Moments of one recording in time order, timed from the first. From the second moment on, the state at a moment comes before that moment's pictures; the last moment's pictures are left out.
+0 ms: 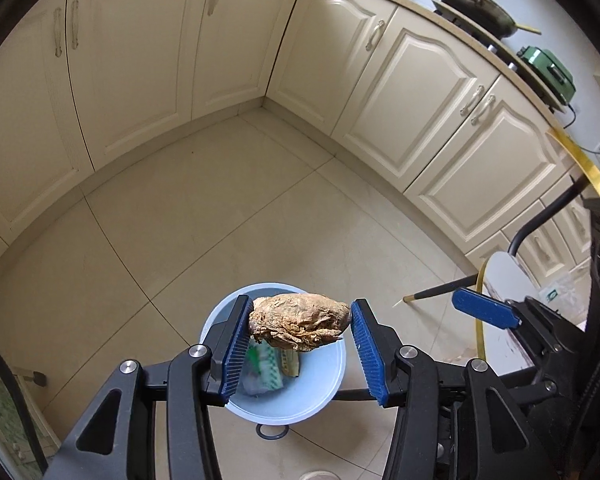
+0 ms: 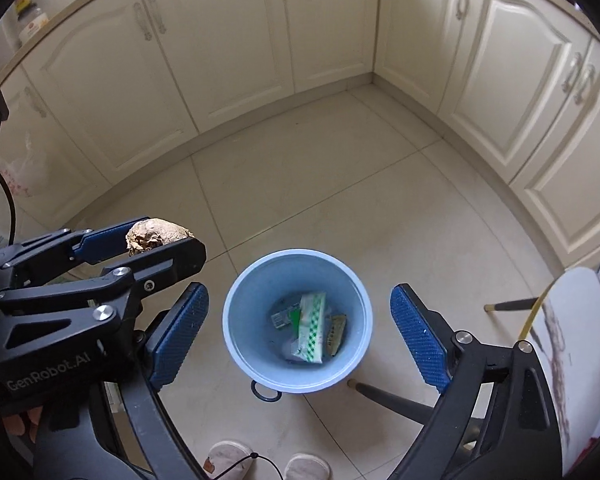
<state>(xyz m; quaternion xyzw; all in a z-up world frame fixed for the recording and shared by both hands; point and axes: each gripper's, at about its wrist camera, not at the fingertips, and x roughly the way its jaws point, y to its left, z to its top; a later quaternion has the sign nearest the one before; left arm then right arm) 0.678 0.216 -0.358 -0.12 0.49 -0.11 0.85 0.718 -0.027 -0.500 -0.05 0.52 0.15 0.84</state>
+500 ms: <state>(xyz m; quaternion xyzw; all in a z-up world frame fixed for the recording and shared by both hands) 0.645 0.216 -0.300 -0.10 0.45 0.00 0.89 0.698 -0.034 -0.466 -0.03 0.52 0.16 0.84</state>
